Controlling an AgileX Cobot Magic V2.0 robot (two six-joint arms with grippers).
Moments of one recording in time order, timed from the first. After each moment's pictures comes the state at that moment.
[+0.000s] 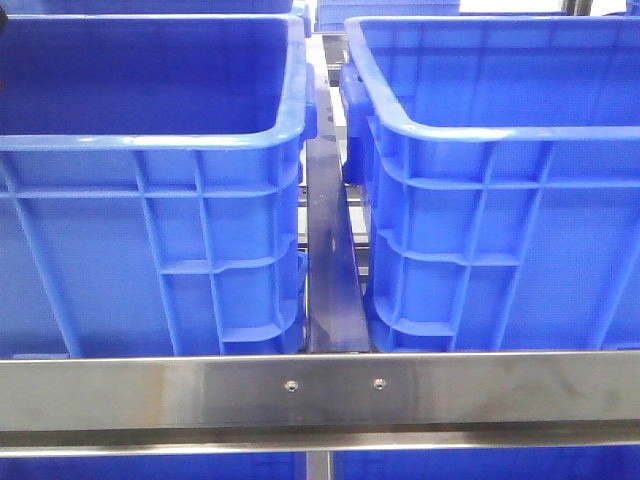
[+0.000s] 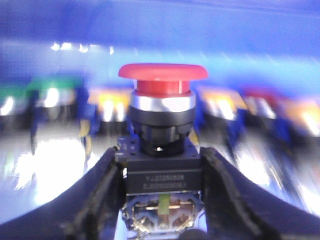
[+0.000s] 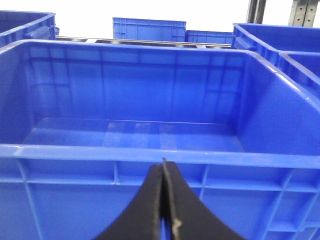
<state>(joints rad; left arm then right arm) -0.01 1.55 -1.25 -0.08 0.76 0.00 -0.01 -0.01 0.03 -0.08 -0.02 0.06</state>
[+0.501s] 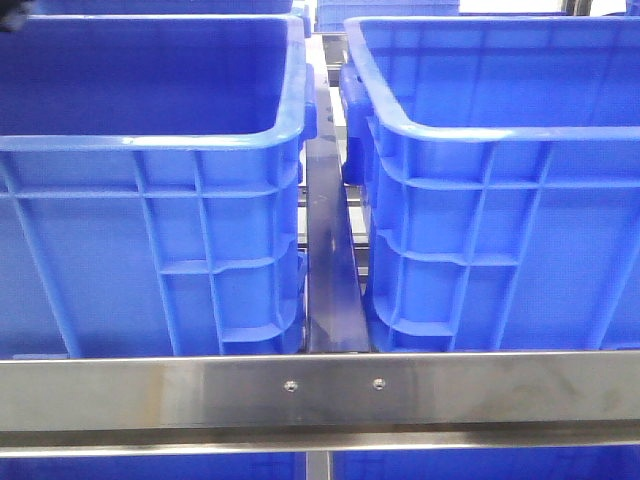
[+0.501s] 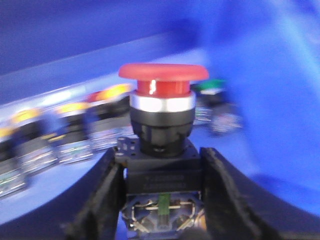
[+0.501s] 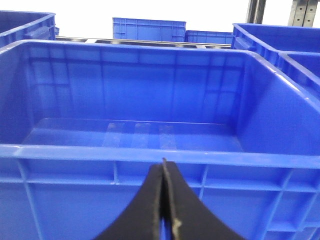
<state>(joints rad) -0.36 1.18 -1.09 -0.08 0.69 0.07 -0.01 -0.01 0.03 -0.08 -0.02 0.06</state>
